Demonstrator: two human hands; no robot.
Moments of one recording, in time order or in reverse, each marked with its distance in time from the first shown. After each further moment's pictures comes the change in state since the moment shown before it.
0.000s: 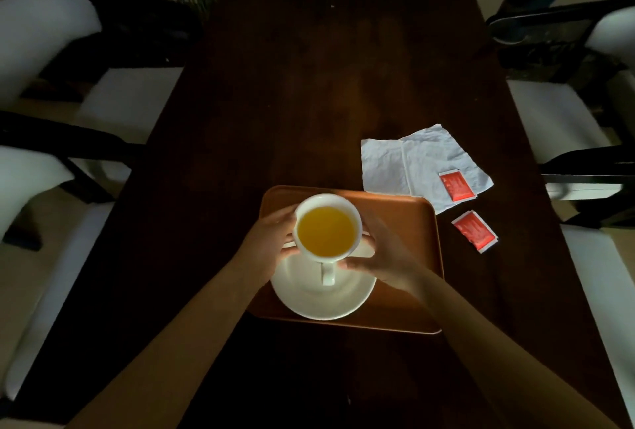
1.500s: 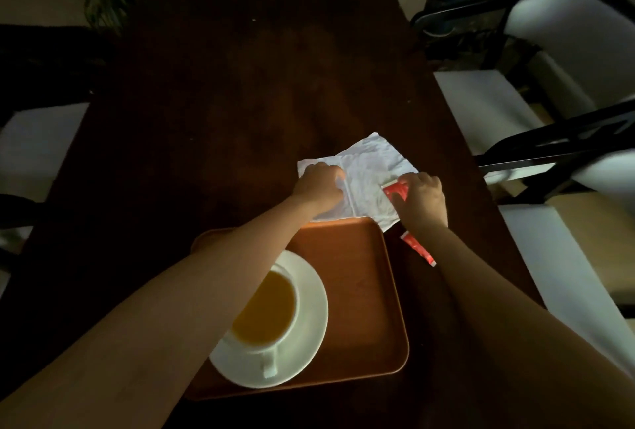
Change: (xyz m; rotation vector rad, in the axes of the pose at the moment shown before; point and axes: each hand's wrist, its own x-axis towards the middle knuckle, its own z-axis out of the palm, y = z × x) left_hand 0.148 0.054 0.166 1.225 -0.196 0.527; right_hand 0.044 0.044 -0.148 -0.725 0.663 0.342
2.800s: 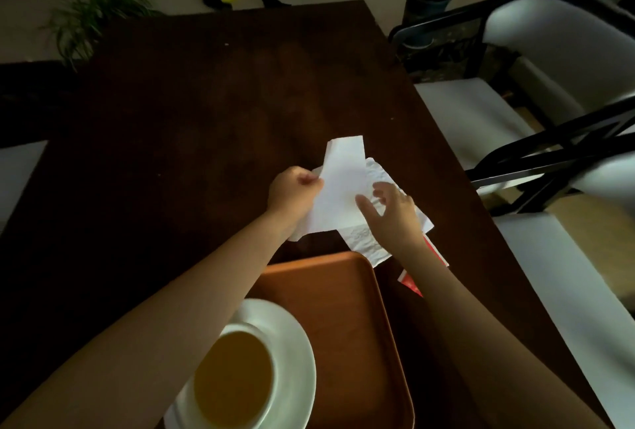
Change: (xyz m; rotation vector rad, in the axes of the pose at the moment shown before) left_hand 0.027 0.005 -0.014 -0.623 0.295 -0.206; right_hand 0.019 -0.025 0.008 0.450 -0.021 0.048
